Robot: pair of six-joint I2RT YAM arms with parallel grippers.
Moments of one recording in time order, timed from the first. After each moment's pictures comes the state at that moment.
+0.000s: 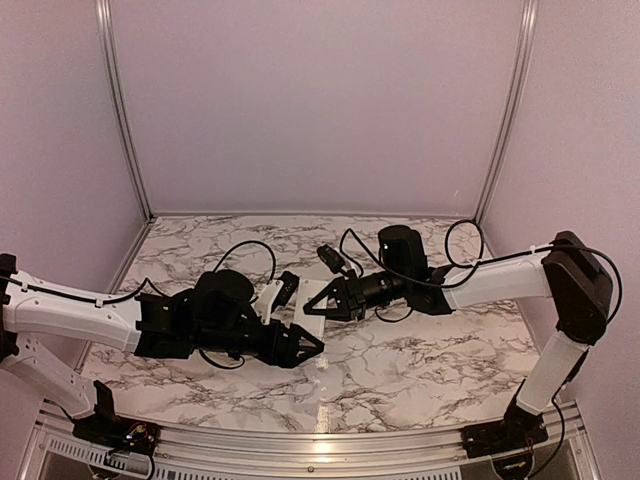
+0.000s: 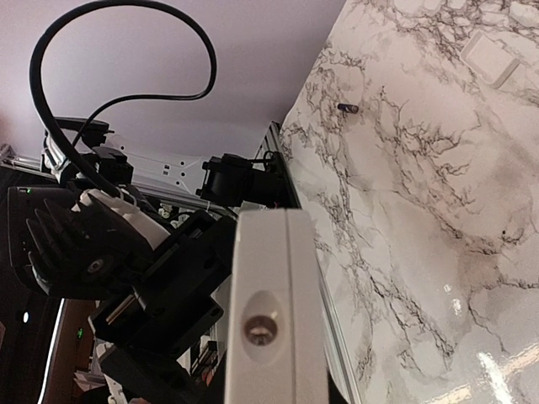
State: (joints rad) left arm -1.17 1.39 0.80 0.08 0.09 -0.69; right arm 0.78 1.71 0.94 0.41 -0.98 0.90
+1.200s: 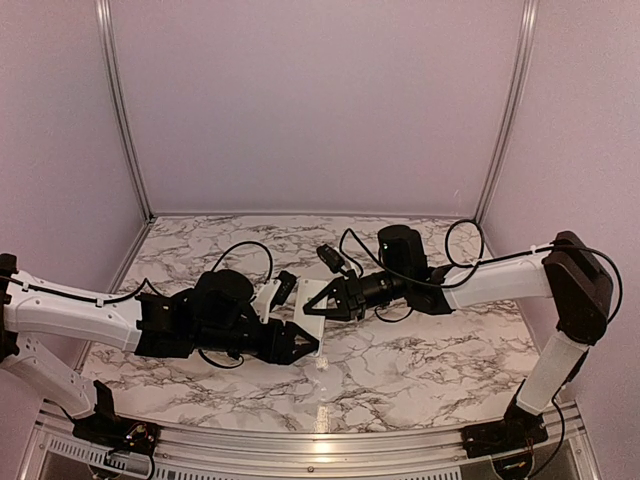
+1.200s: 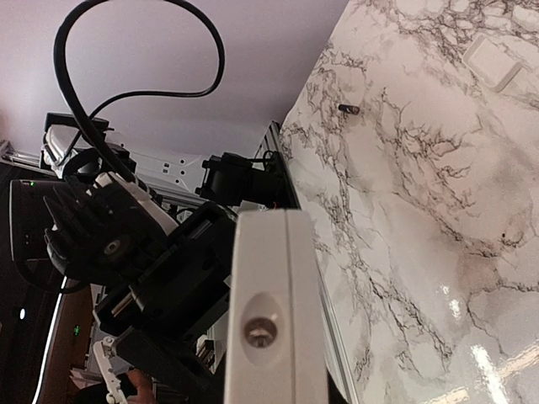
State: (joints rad) left arm -1.16 1.39 0.80 0.07 0.08 -0.71; right arm 0.78 1.71 0.94 0.40 -0.98 0.89
